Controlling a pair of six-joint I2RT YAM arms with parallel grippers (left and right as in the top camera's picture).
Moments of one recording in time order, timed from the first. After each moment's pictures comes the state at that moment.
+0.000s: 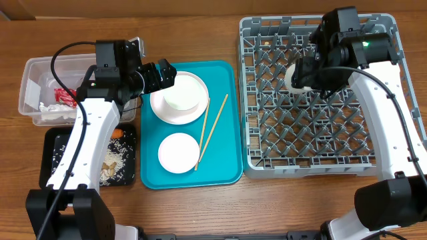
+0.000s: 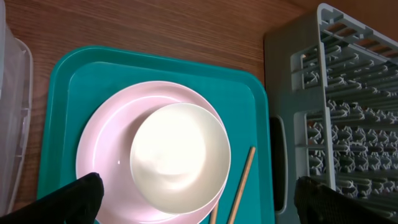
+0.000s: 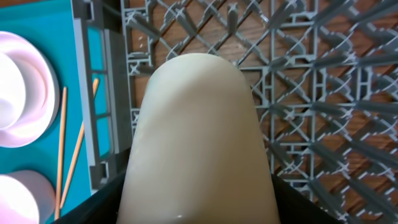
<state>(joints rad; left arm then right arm) -0.02 1.61 1.28 -0.55 0.35 -0.34 0.12 1.75 1.78 -1.28 -0.10 0.17</state>
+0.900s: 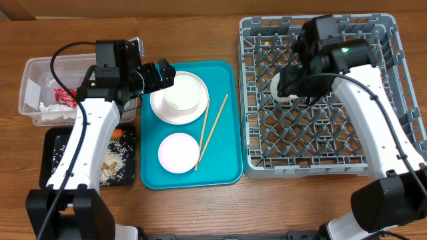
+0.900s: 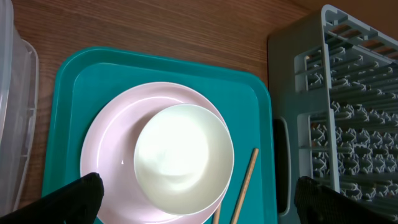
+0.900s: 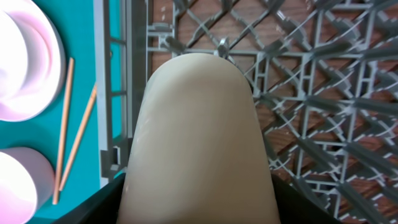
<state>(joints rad) -0.02 1.61 1.28 -0.55 0.34 -0.34 0.21 1.75 1.70 -1.24 -0.09 0.17</state>
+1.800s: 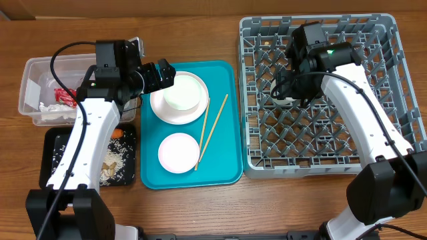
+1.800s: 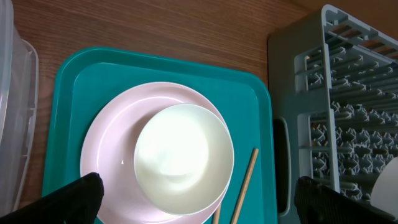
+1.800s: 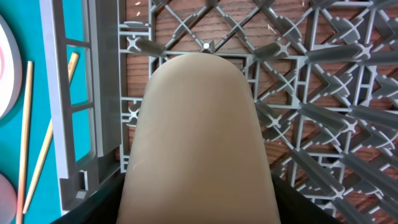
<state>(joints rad) -0.02 1.61 1.28 -0.55 0.34 -0.34 0.22 1.80 1.64 -1.17 -0.03 0.17</state>
